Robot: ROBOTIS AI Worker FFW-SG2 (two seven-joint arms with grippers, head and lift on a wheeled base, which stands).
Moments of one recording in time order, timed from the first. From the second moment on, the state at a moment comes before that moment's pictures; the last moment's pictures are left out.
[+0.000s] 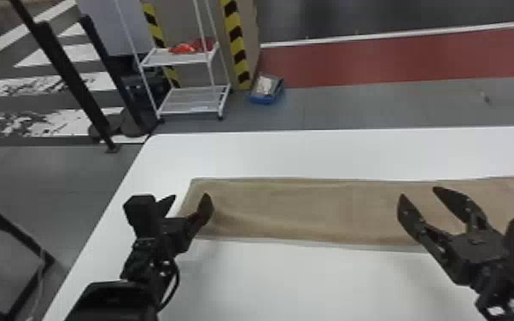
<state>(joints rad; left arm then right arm) 0.19 0.18 0.15 -1.61 0.20 0.14 -0.06 0.28 -0.13 0.11 -1.81 -0.11 0.08 0.22</state>
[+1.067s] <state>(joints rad) 0.20 0.17 0.14 -1.69 0.16 0.29 -0.06 0.31 -0.13 0.09 -1.85 -0.13 0.03 0.23</state>
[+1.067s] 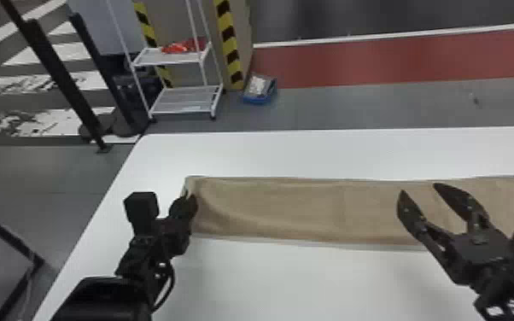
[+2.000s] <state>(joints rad) 0.12 0.15 -0.16 -2.10 0.17 0.73 0.09 0.32 -0.15 0.07 -1.81 -0.13 0.01 0.23</state>
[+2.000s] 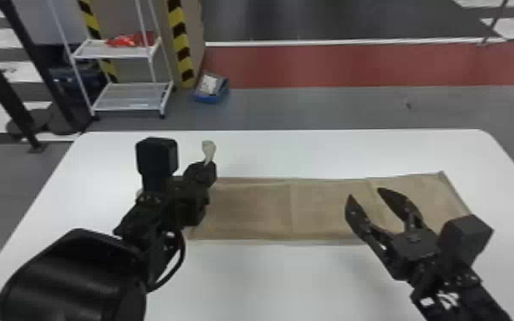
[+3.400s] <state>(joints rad) 0.25 0.17 0.13 -1.95 0.03 0.46 -0.02 0.33 -0.14 0.09 -1.82 -0.13 0.00 0.24</state>
